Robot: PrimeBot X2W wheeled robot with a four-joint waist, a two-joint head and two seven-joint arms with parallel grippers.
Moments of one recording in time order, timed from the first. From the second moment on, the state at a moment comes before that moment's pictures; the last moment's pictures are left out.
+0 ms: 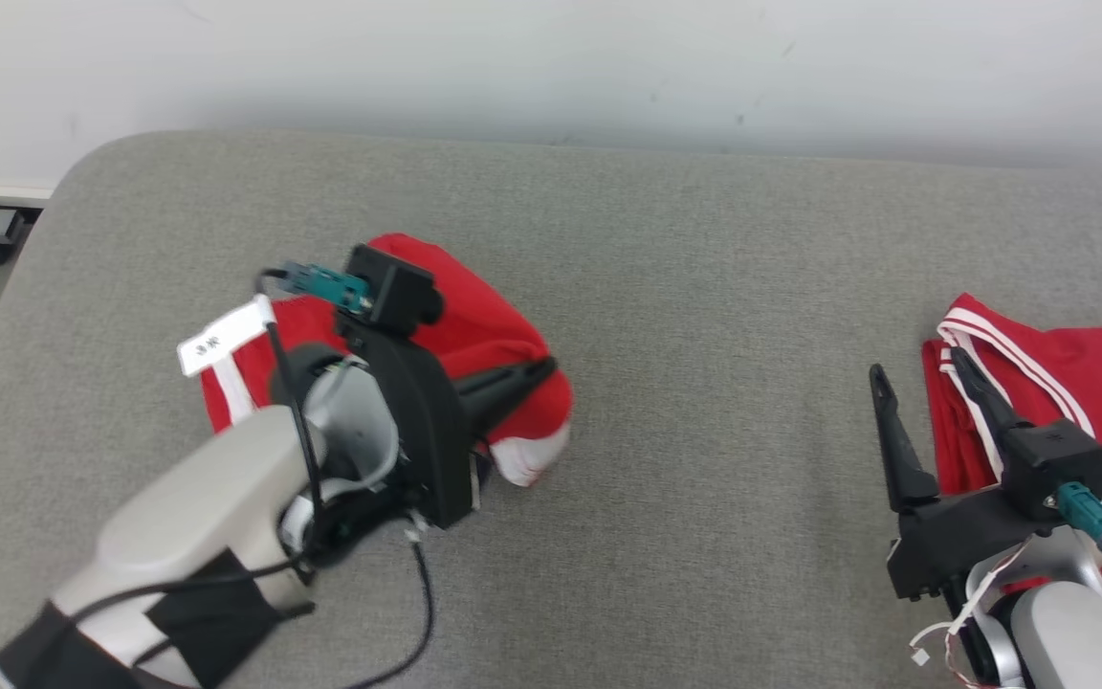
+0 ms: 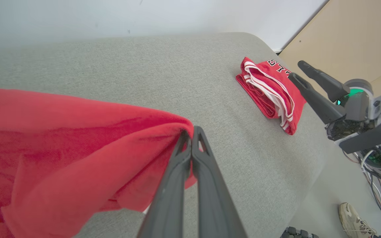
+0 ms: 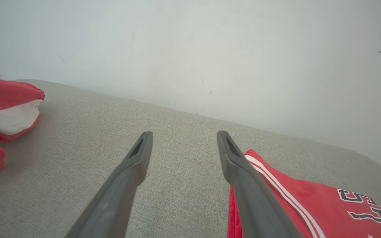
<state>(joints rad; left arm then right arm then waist) -0.90 0.36 -1.07 0.34 -1.11 -0.13 0.29 -0.17 -0.27 0.17 0.07 0.23 -0.11 -0.05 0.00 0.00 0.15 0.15</state>
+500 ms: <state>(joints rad) -0.87 0.19 -1.09 0.43 -1.13 -0.13 0.12 -0.17 -0.24 0.18 0.09 0.23 -0.11 -0.08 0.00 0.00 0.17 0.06</state>
